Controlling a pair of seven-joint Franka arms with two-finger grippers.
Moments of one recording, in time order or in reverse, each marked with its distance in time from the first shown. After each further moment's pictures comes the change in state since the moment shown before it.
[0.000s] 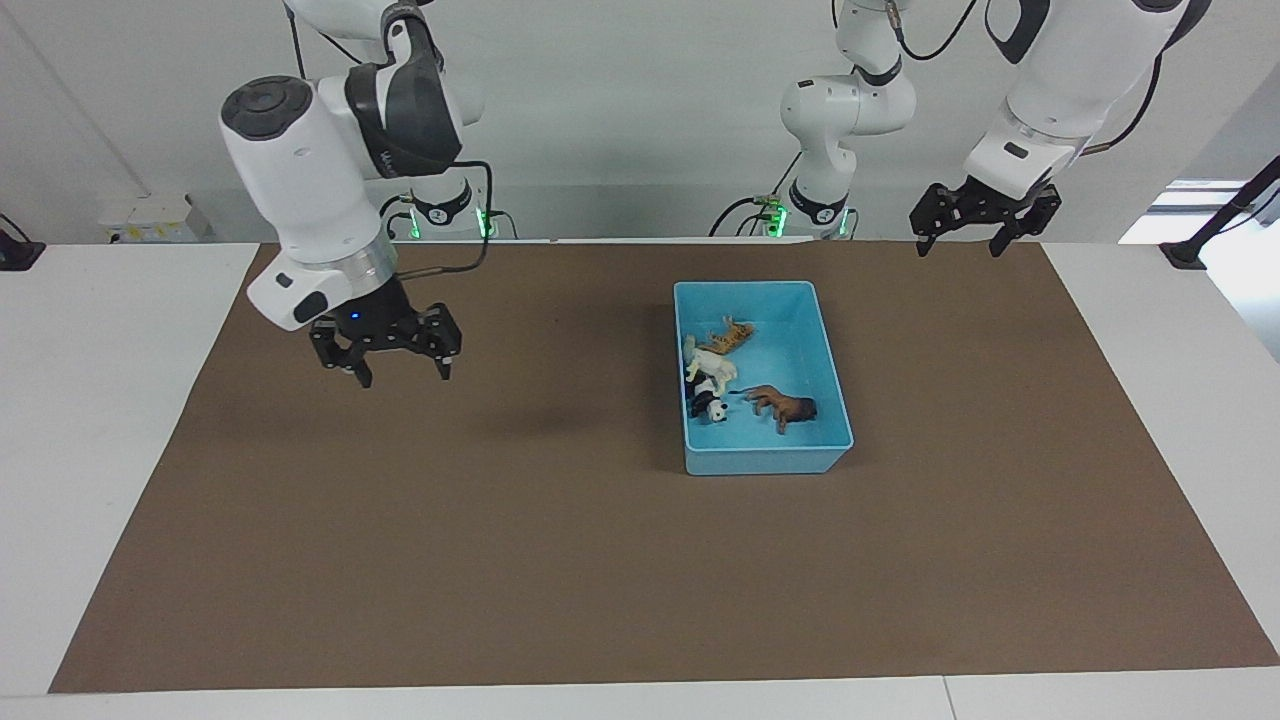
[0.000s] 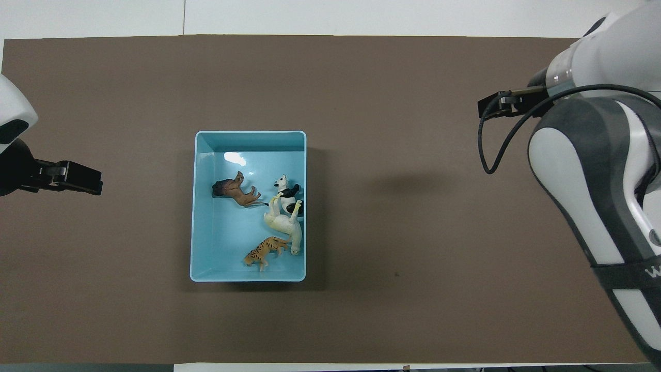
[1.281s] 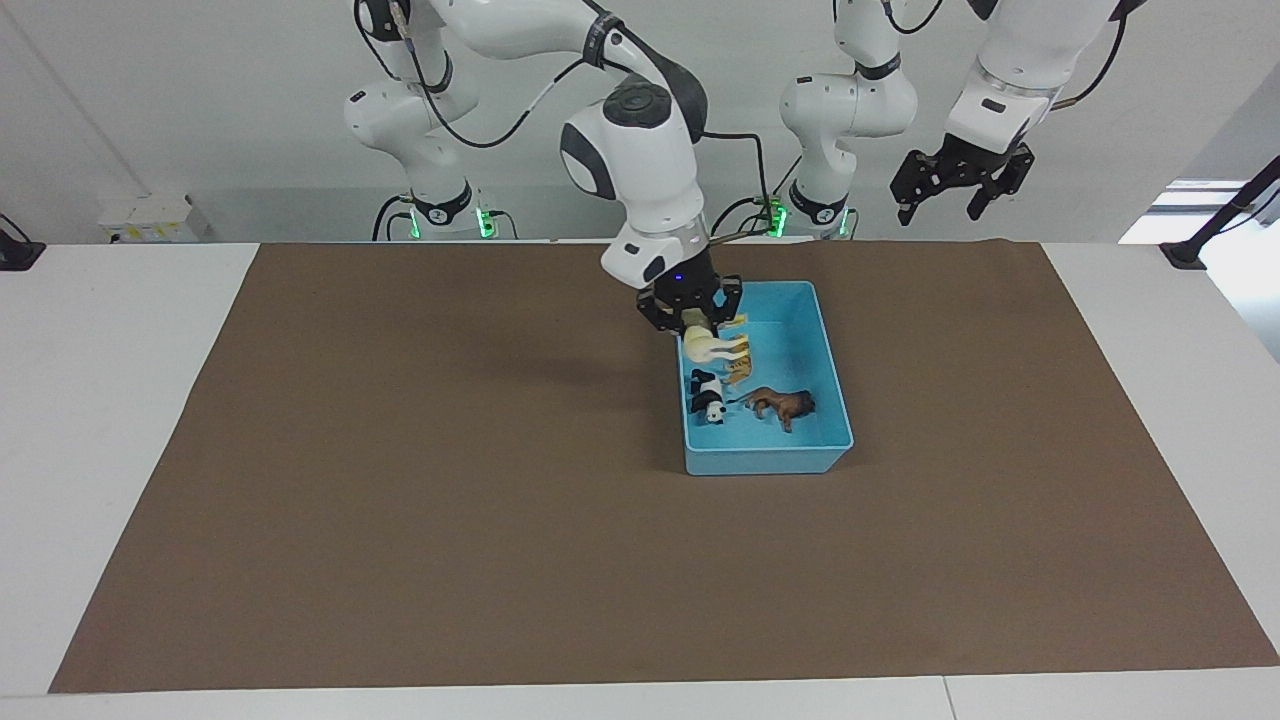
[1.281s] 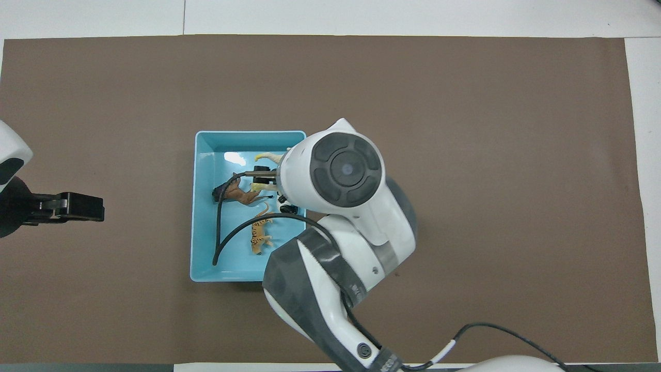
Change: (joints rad) left arm -0.100 -0.127 0.085 -0.124 0.001 0.018 -0.114; right arm 0.556 0.165 0.067 -0.009 0.127 0.381 0.654
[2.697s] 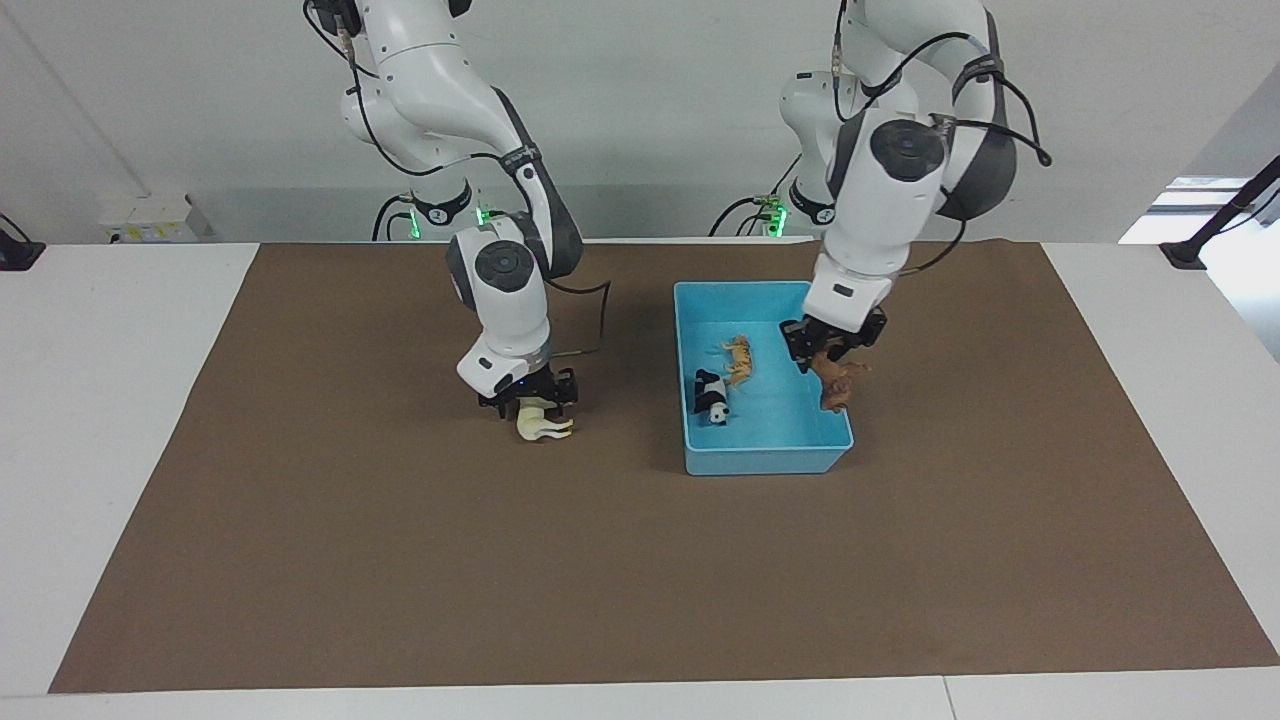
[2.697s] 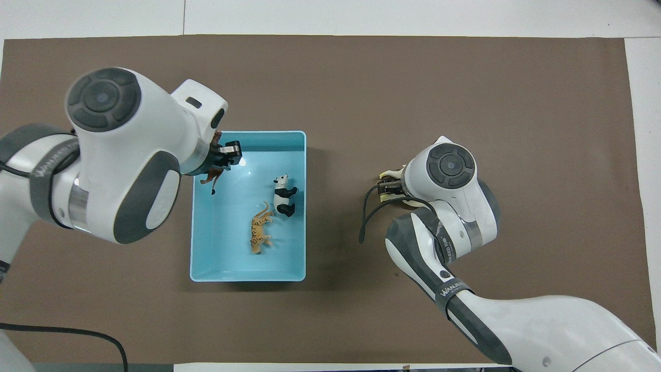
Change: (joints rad) left arm -0.223 0.313 -0.059 -0.061 0.000 0.411 -0.451; right arm -0.305 -0.064 -0.026 -0.492 -0.202 0.138 -0.314
